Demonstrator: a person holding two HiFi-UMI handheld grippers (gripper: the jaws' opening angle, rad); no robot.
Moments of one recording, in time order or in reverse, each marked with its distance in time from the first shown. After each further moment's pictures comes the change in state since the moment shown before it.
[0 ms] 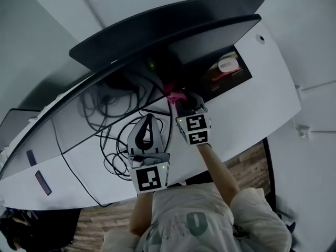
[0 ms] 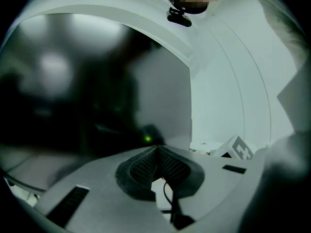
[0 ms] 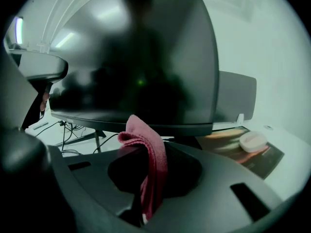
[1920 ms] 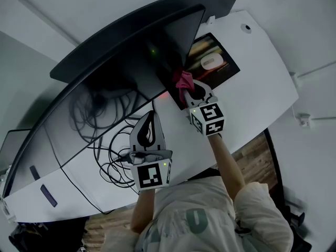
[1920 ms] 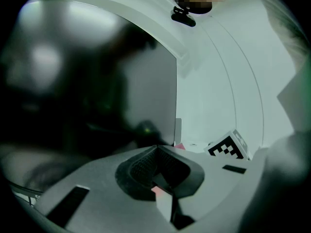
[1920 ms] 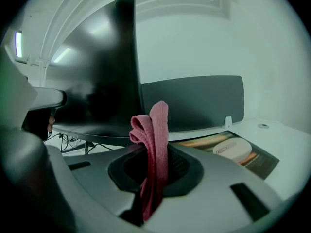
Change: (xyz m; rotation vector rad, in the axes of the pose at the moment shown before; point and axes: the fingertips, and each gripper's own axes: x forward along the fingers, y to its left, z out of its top) left arm 0.042 -0.061 -0.010 0.012 0.024 -0.119; right arm -0.020 -0.095 0.018 0.085 -0.113 0.018
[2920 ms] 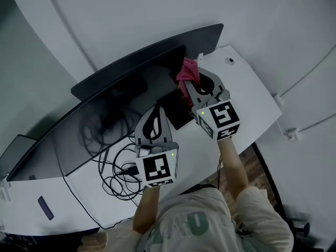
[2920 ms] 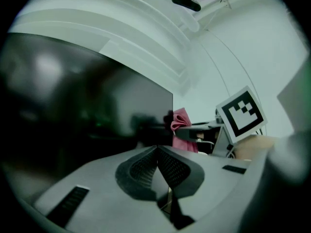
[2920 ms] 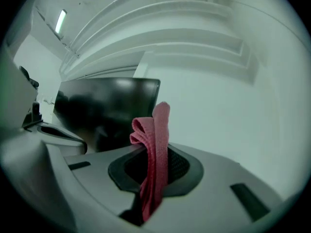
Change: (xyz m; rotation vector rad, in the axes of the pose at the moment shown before) left arm 0.003 -0.027 0.122 0.039 -0.165 -0.008; right arm -0.092 0.033 0.245 -0.326 -0.345 -0.007
